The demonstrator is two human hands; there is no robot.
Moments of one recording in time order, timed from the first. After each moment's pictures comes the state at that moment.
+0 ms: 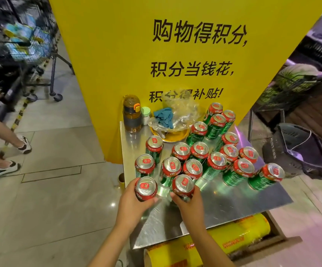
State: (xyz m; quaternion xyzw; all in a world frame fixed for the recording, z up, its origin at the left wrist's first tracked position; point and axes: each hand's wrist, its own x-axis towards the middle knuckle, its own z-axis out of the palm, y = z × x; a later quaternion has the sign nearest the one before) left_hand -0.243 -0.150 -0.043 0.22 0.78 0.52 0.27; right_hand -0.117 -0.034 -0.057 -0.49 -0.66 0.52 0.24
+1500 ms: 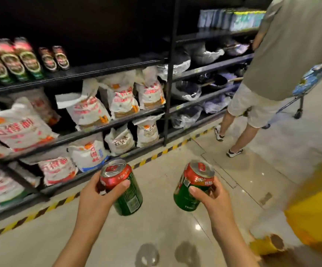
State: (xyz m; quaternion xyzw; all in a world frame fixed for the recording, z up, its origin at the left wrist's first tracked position) left_hand -0.145 -0.678 0.076 -0.31 0.68 0.63 -0.21; right_hand -0.252 -0.461 0.049 0.05 -0.69 0.71 -0.15
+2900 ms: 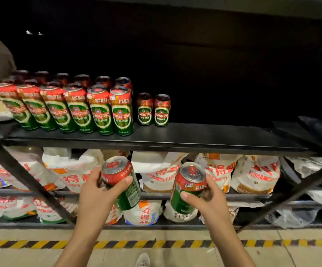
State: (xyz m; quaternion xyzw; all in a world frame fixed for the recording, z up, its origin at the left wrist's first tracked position) left_hand -0.409 -1.168 0.093 -0.46 0.59 0.54 -0.39; right_hand -0.600 -1.038 0.072 0.25 -0.67 0.61 -0.34
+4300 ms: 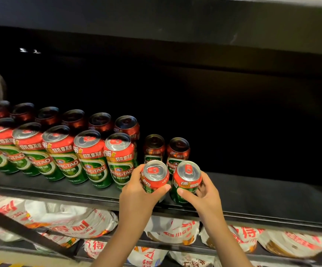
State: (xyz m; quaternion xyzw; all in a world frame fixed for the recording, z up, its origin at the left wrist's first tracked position) left_hand -0.561 -1.319 0.076 -0.48 0.69 0.40 -0.37; right_hand -0.713 -1.245 0.047 0.35 -0.65 0.59 -0.32
